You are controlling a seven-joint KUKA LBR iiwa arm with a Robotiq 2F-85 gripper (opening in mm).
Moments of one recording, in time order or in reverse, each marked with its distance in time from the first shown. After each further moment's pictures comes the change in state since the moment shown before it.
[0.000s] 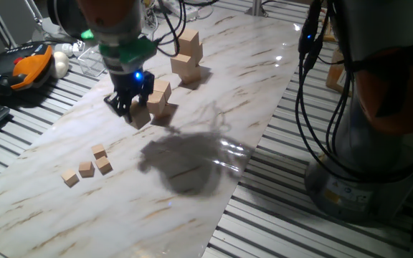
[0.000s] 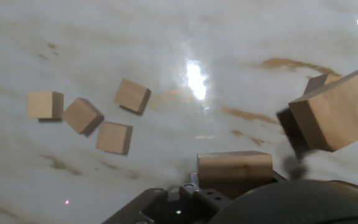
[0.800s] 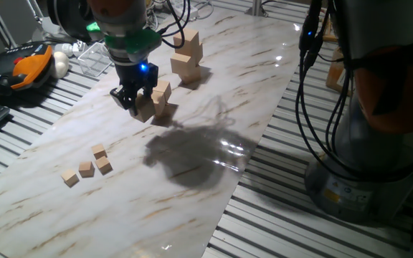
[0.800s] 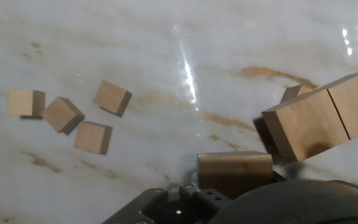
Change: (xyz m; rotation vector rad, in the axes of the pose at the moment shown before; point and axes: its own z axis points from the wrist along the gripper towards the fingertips) arm -0.001 -0.012 -0.002 0.002 0.010 -0.020
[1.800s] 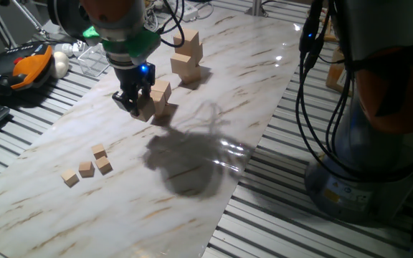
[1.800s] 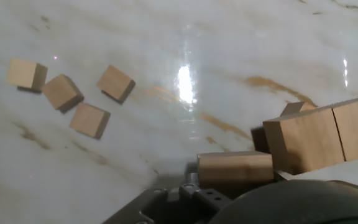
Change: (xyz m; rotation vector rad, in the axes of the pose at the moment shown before) arm -0.002 -0.003 -0.002 0.056 -0.016 -0.191
